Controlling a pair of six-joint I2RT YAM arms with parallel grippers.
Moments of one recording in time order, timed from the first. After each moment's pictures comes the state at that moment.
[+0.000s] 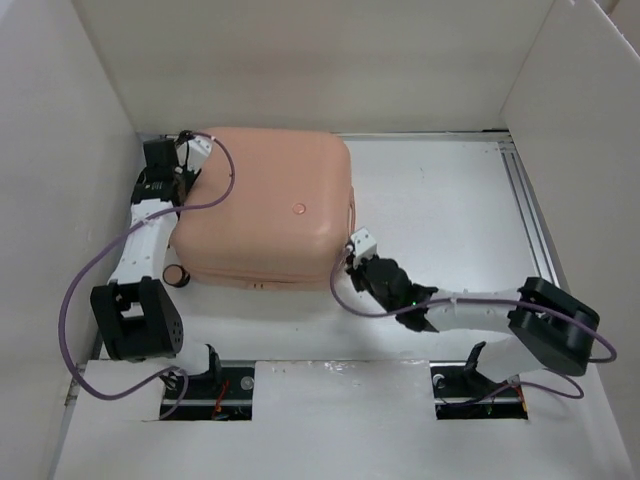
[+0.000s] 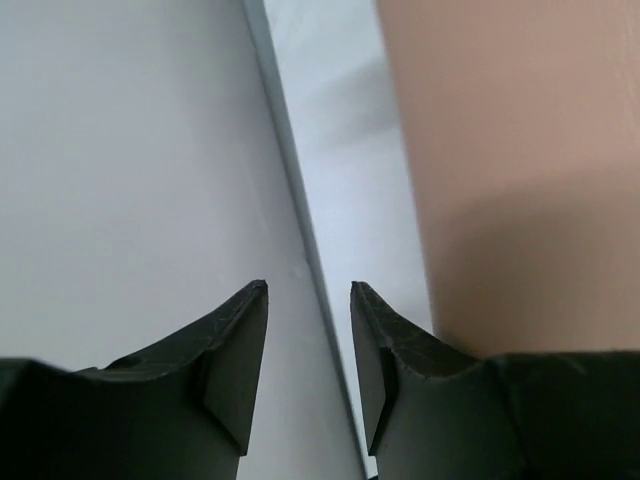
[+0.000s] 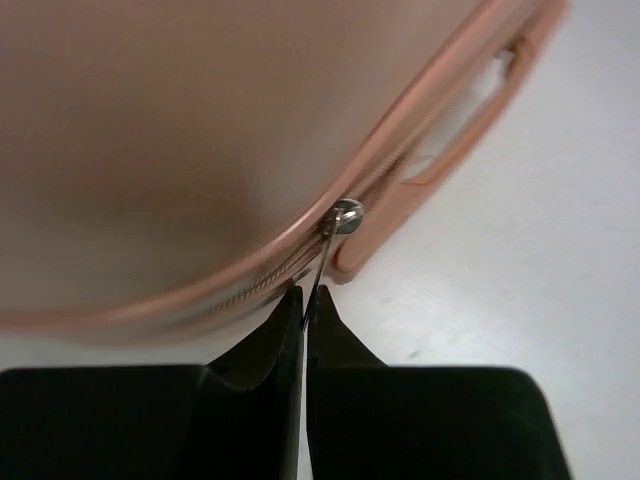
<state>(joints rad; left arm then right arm) 0.09 1.46 1.24 -0.47 -0.16 0.67 0.96 1.44 0.56 0.55 0.38 0.04</state>
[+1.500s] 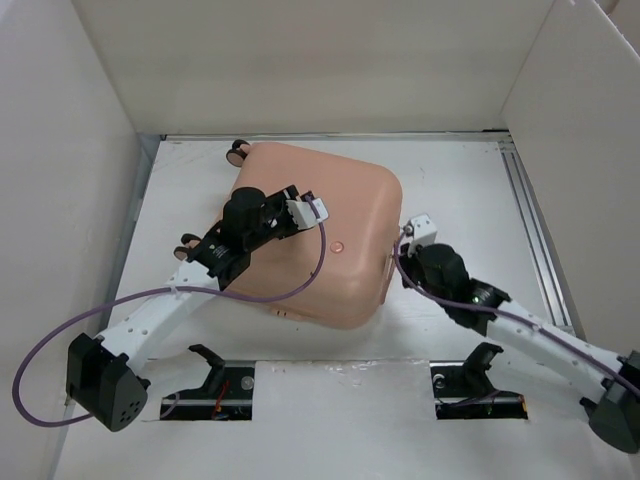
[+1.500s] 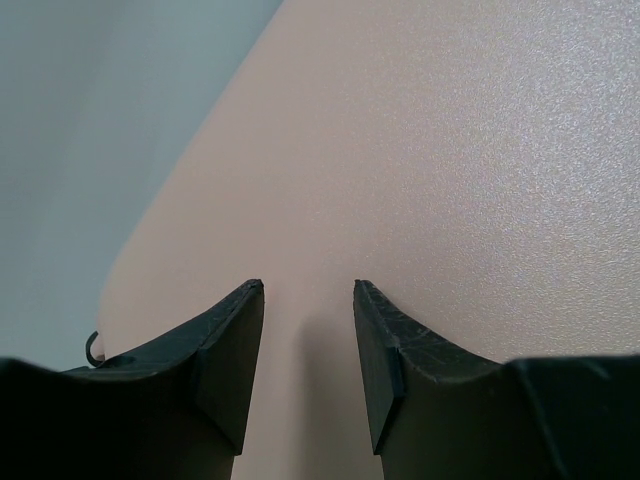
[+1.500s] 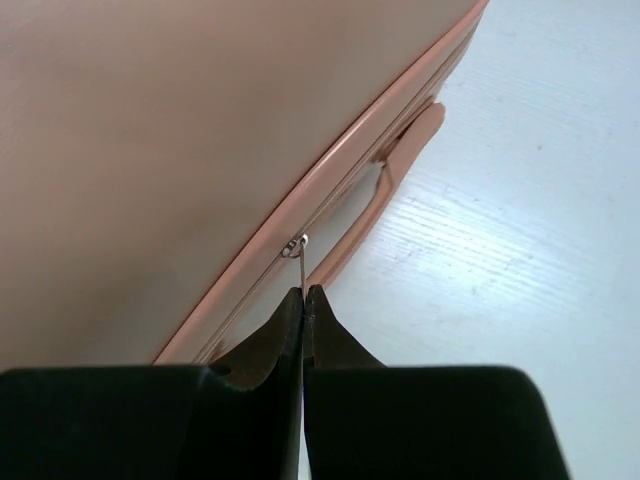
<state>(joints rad) -0.58 1.13 0.90 -0.12 0.16 0.72 0.78 0.84 0.53 -0.15 0.34 0.19</state>
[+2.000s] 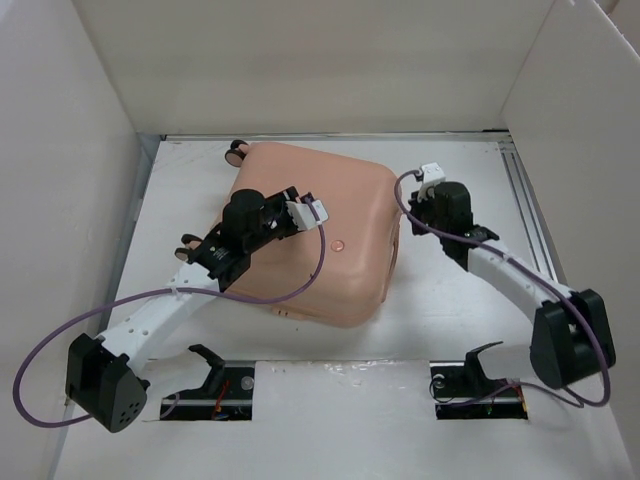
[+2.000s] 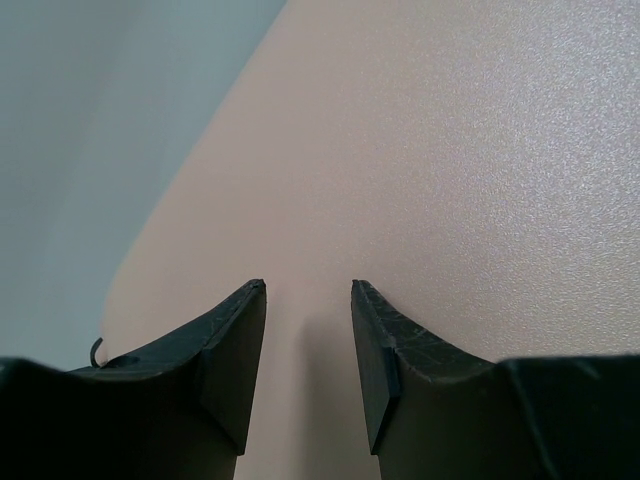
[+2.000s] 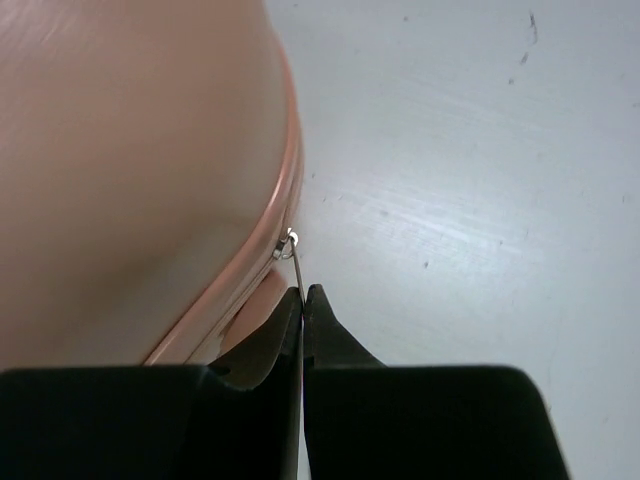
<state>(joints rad) -0.58 1.13 0.87 -0.08 0.16 0.72 0.34 1.30 0.81 -0.02 0.04 0.00</state>
